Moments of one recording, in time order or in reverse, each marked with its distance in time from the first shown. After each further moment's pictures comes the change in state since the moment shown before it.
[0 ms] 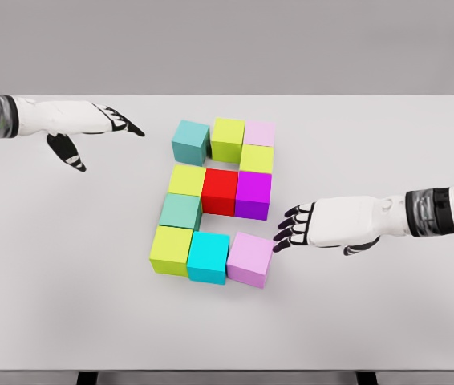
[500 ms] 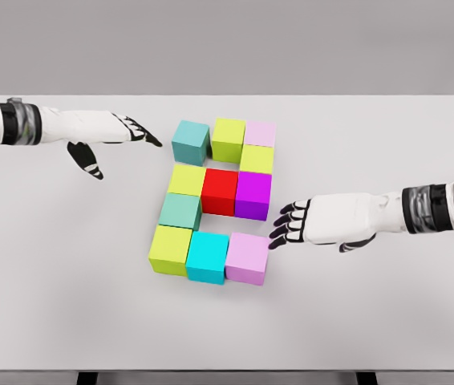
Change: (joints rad) left arm 0.020 -0.054 -0.001 0.005 -0.018 -0.002 -0.004; right arm -0.017 0.012 0.003 0.000 -0.005 0.000 0.000
